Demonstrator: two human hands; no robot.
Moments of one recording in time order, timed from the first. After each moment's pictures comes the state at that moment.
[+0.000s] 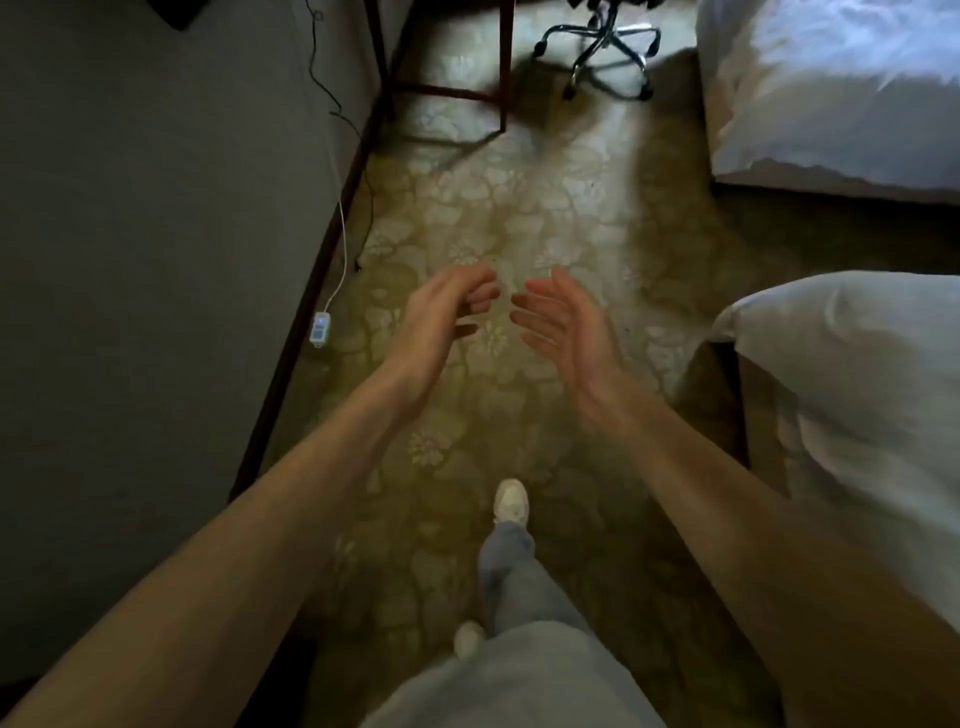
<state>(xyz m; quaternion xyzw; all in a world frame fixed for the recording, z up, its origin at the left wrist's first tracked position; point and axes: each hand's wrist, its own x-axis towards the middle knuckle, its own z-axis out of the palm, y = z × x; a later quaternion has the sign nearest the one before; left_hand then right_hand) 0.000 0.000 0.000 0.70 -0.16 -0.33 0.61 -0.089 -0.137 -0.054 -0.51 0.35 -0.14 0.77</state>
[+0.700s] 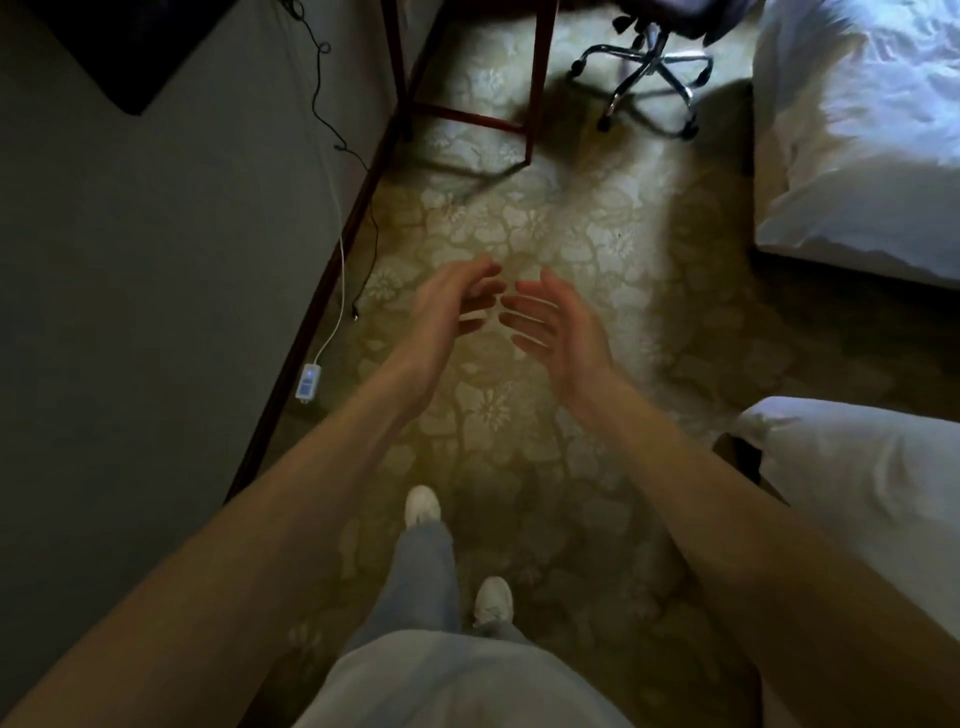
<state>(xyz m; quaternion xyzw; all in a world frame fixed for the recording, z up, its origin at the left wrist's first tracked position) 0.244 -0.206 -0.001 0.69 -0.13 -0.33 0.63 0.157 -0.335 -0.034 -0.52 0.33 -0.08 0.78</state>
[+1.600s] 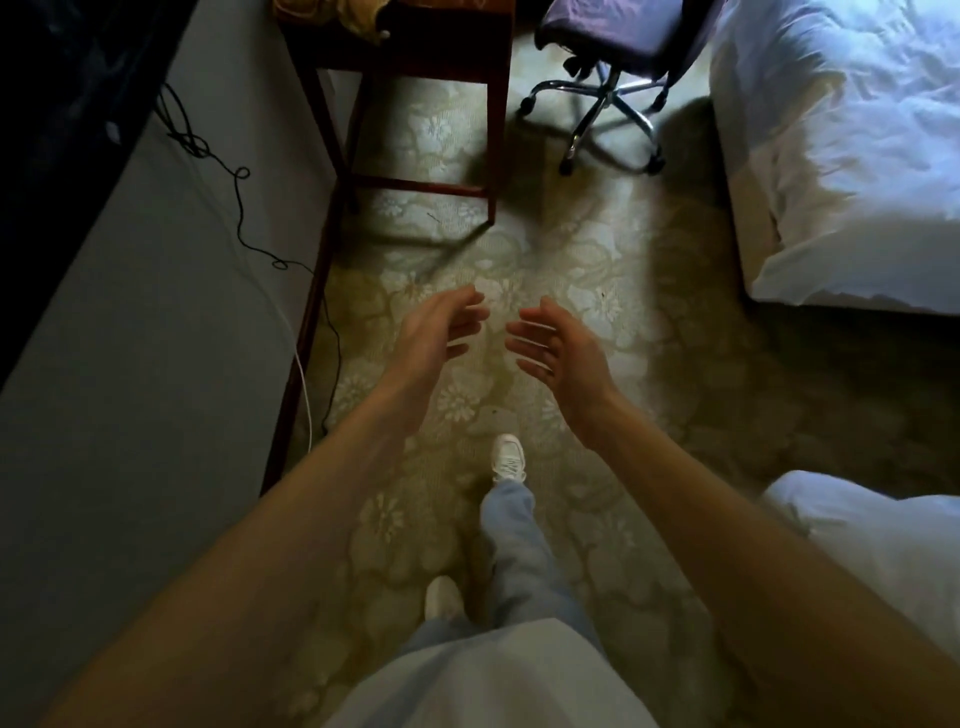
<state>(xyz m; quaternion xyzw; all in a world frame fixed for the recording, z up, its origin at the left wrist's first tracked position) 0.590 -0.419 -0.047 0.69 -0.12 -0.38 0.60 0.470 -0.542 -0.073 -0.51 0.39 -0.12 0.75</state>
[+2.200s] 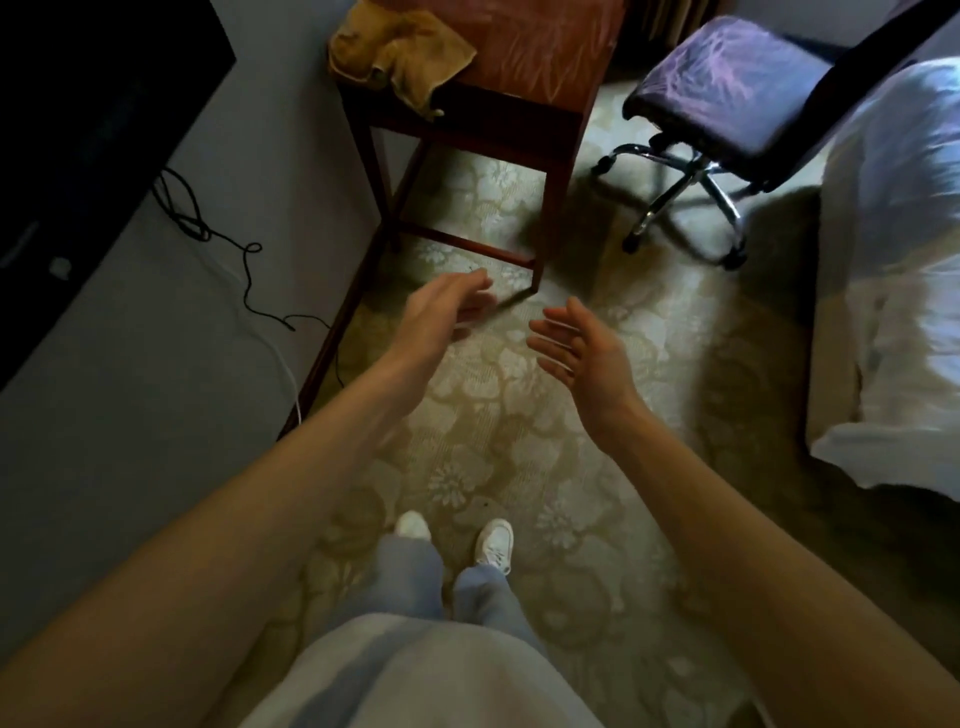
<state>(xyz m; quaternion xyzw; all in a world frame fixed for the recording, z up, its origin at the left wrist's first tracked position) 0.802 -0.662 -0.035 0.72 -0.05 -0.32 0.61 0.685 -0.809 -0.072 -0.53 0.35 -0.06 0.77</state>
